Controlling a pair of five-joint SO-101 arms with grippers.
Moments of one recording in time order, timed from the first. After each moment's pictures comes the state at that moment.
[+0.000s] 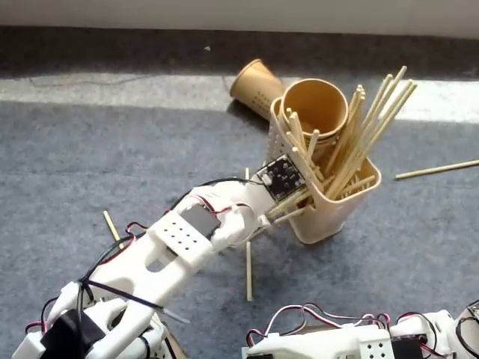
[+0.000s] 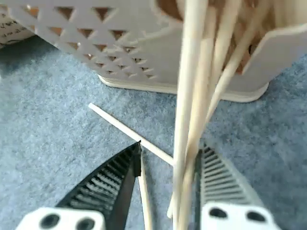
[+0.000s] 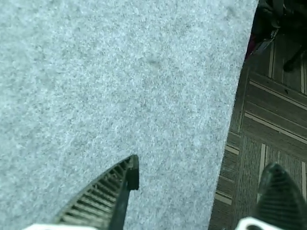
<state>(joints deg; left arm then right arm) 31.8 -24.0 49.5 35.7 -13.1 78.6 -95.6 95.4 48.1 25.9</state>
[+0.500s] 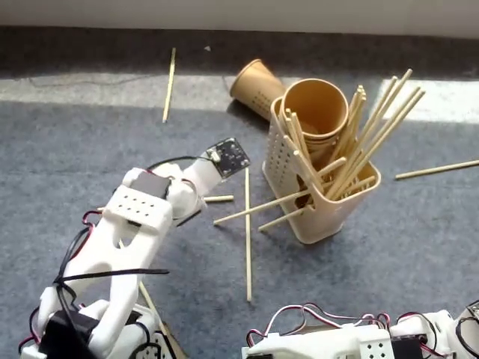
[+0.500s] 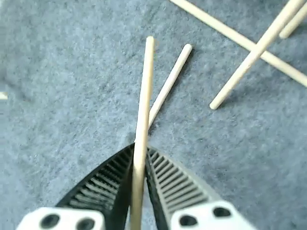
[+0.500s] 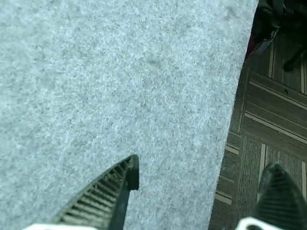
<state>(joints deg) 11.2 -23.9 43.6 57.5 -33.0 78.6 -95.6 95.4 48.1 25.9</state>
